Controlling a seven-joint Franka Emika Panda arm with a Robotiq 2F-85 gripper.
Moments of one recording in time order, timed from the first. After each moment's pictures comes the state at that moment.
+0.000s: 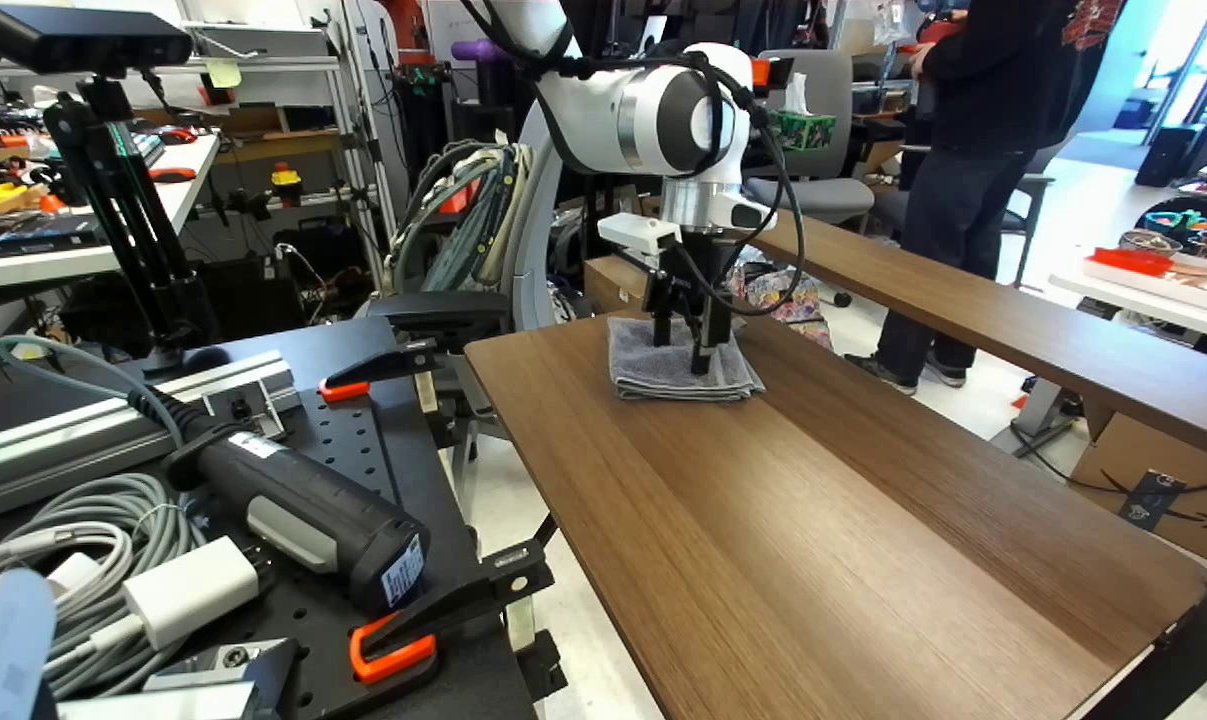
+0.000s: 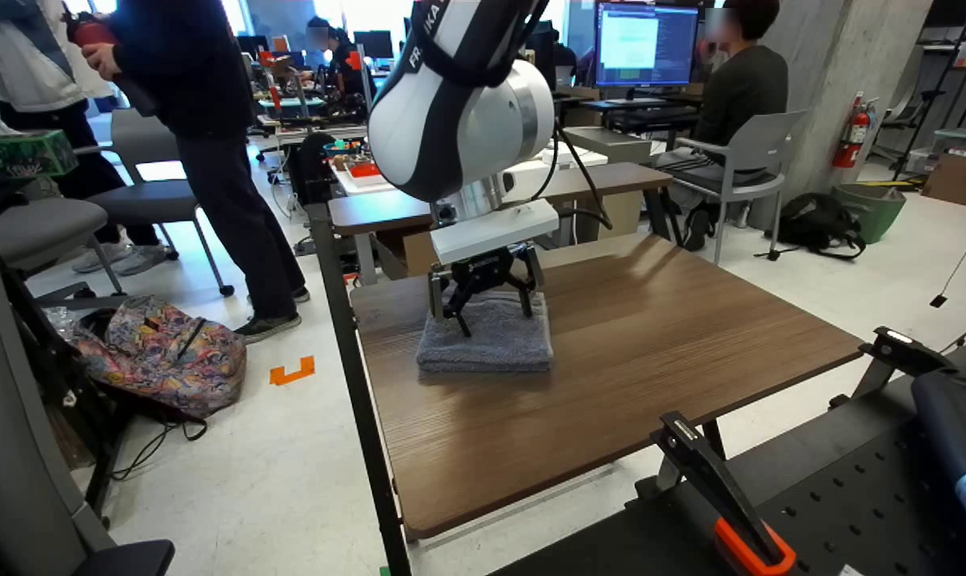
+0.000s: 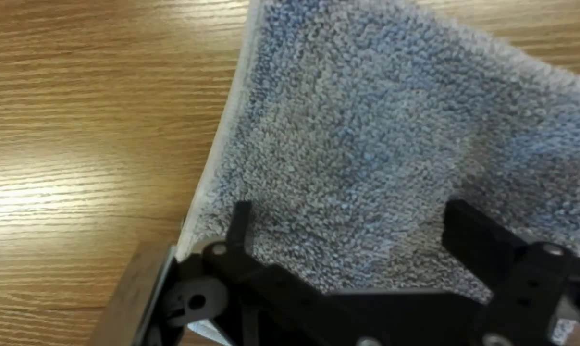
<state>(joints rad) 0.30 1.10 -0.03 -1.32 -0.15 2.23 0.43</state>
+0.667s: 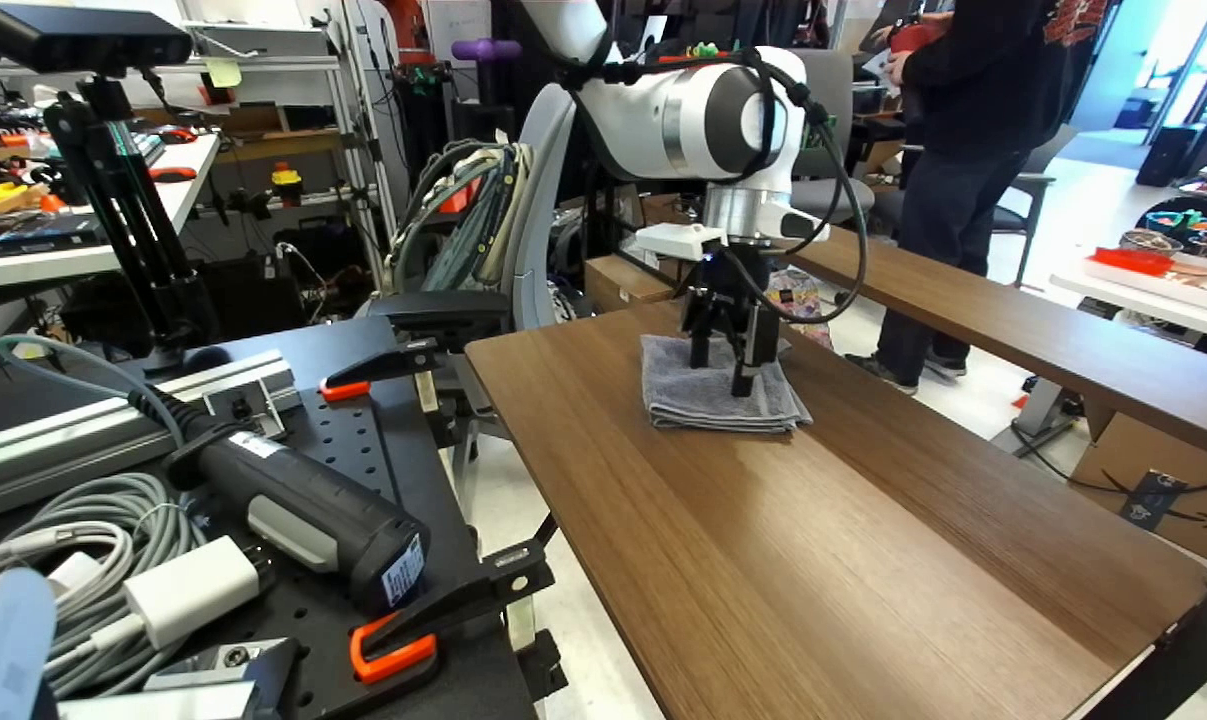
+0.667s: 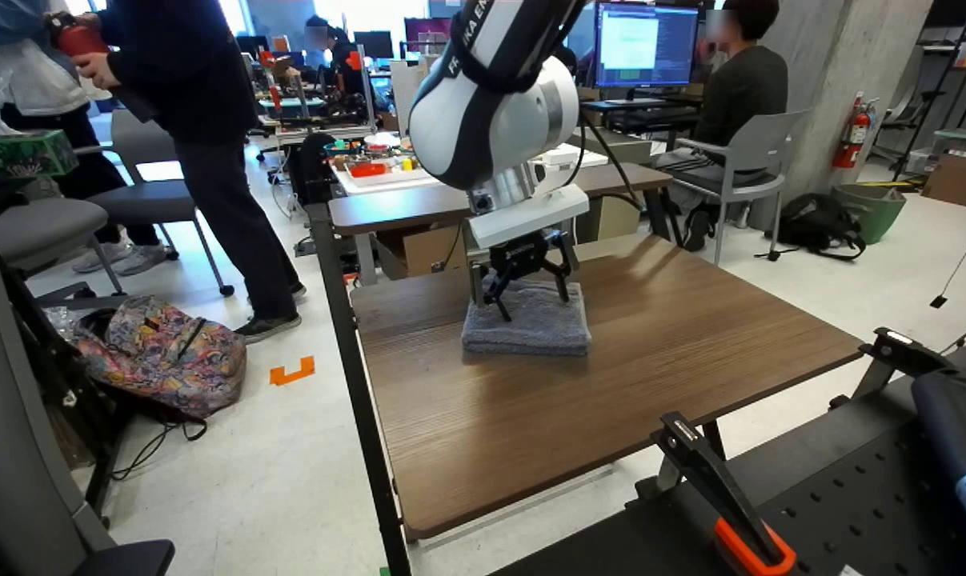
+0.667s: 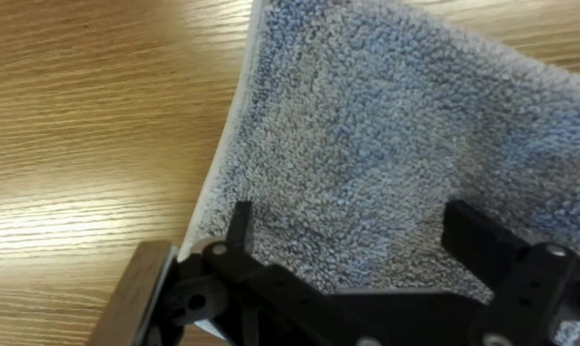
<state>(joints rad) 0.26 1.14 -0.08 -1.23 -0.15 2.12 0.41</state>
